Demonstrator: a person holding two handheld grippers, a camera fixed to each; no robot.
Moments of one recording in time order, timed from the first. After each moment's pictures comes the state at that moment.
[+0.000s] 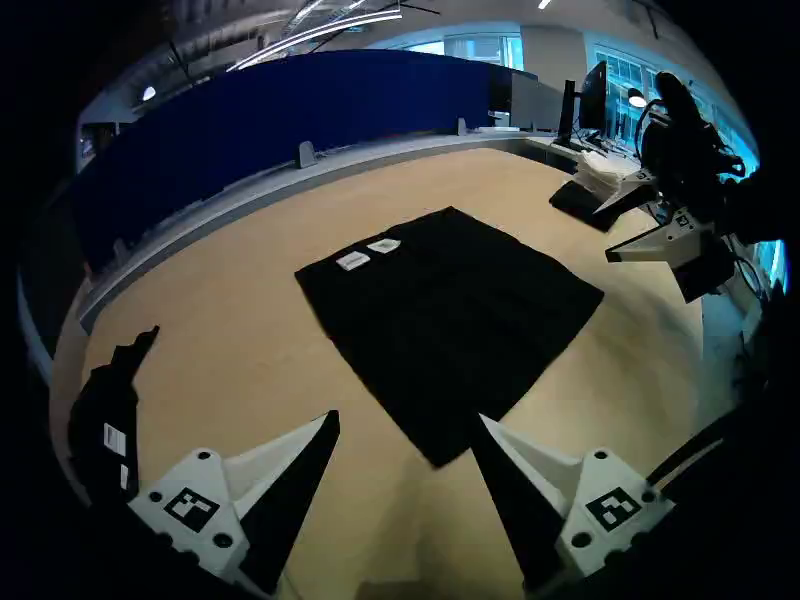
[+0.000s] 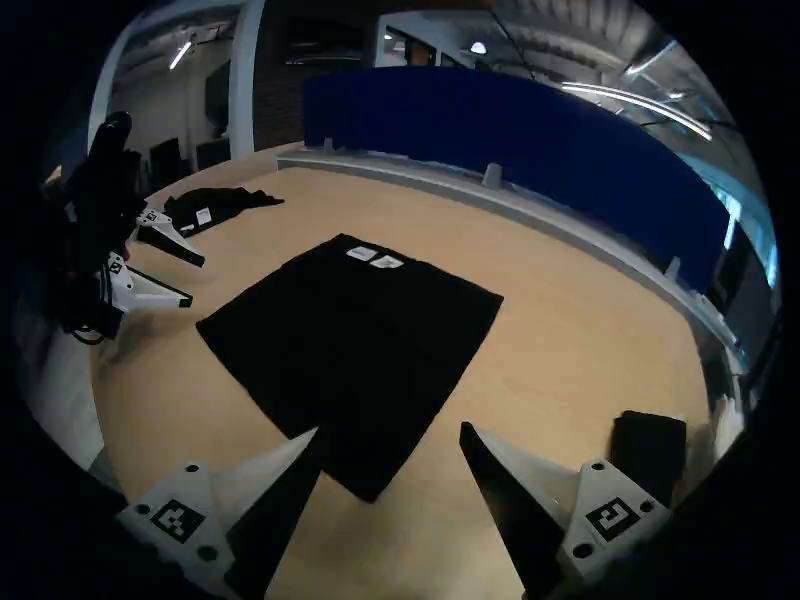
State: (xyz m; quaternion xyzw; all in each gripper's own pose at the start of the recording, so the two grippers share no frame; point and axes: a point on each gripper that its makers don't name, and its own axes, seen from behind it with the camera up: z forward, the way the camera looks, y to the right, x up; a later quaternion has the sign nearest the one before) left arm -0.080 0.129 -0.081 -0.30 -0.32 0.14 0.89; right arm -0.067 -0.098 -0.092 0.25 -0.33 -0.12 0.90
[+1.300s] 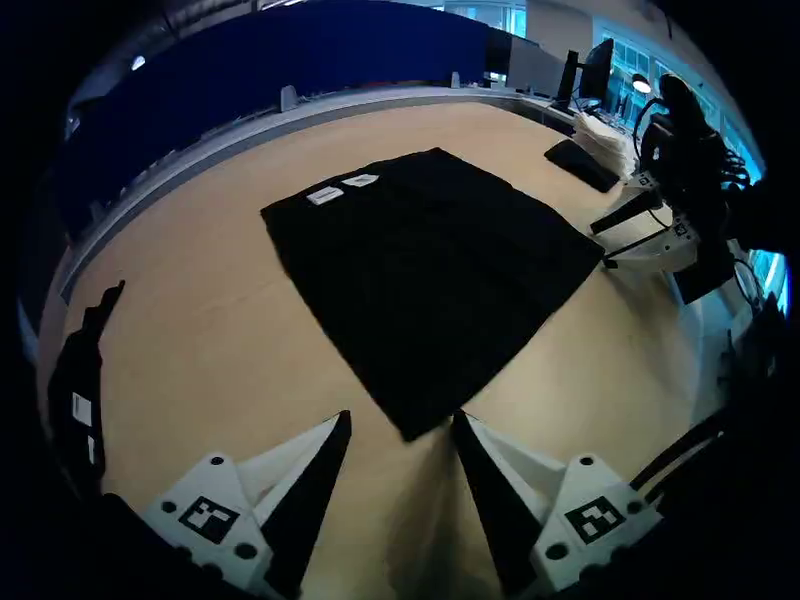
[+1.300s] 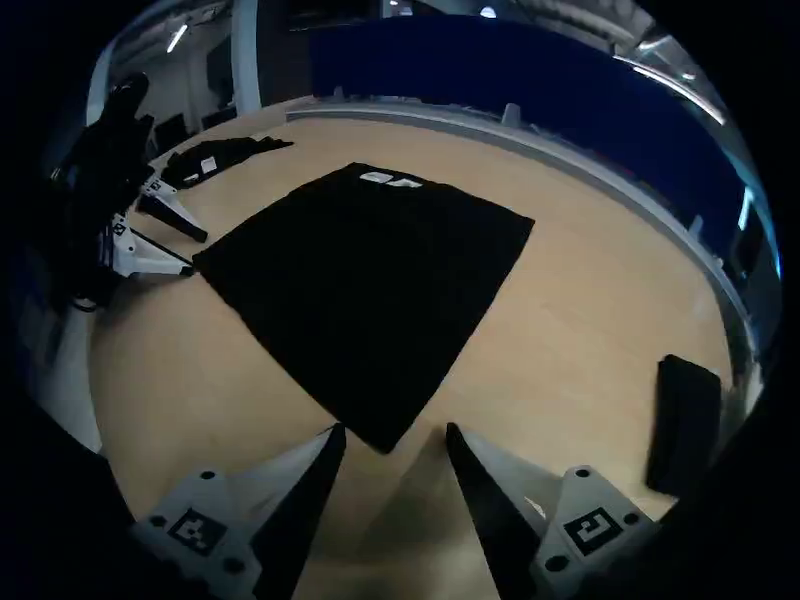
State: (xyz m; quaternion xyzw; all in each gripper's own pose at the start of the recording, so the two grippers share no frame) left arm -0.127 0.137 -0.098 -0.31 -0.40 0.14 0.85; right arm -0.133 -0.088 -0.133 0.27 -0.40 -0.13 0.87
